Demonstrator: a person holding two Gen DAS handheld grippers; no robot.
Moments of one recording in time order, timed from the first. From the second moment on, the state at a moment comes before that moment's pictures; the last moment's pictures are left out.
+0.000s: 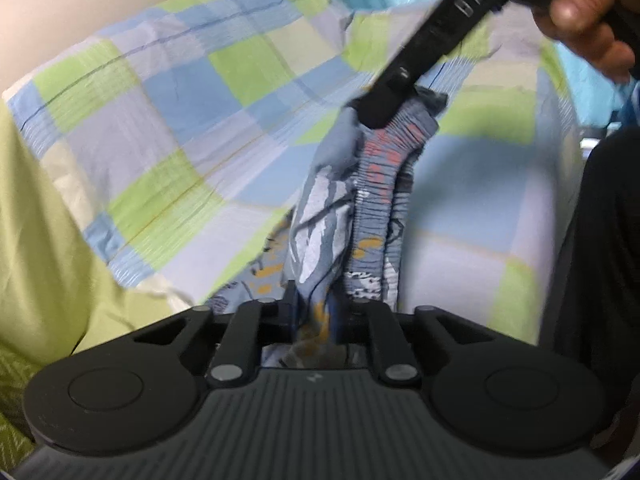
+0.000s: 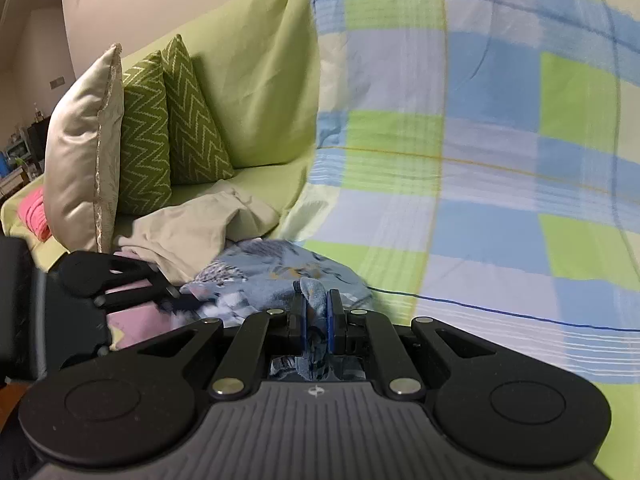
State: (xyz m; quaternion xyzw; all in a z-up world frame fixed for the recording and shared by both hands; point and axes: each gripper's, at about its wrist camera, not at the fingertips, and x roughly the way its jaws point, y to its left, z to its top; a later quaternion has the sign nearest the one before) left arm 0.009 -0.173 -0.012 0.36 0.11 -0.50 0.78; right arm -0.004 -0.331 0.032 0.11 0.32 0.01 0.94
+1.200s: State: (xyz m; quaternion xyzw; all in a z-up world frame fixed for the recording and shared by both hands) left arm 0.078 -0.295 -0.018 0.28 0.19 -0.55 0.76; right arm -0.028 -0.486 0.002 0.14 0.32 -0.14 0.93
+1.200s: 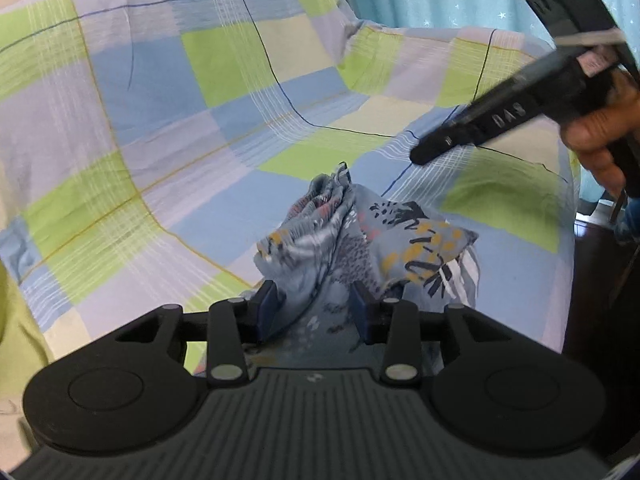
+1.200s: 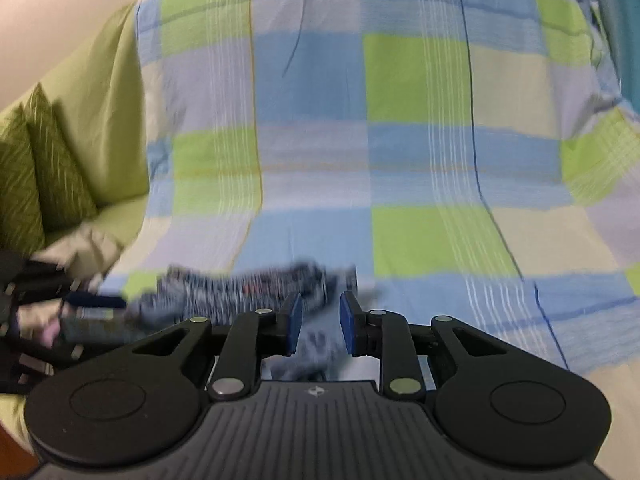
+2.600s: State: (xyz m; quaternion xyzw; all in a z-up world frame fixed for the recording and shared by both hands) left arm 0.141 -0.301 -0.029 0.27 0.20 -0.50 0.80; right arm 0.095 -0.517 -0.072 0.03 0.35 -0.02 0.94
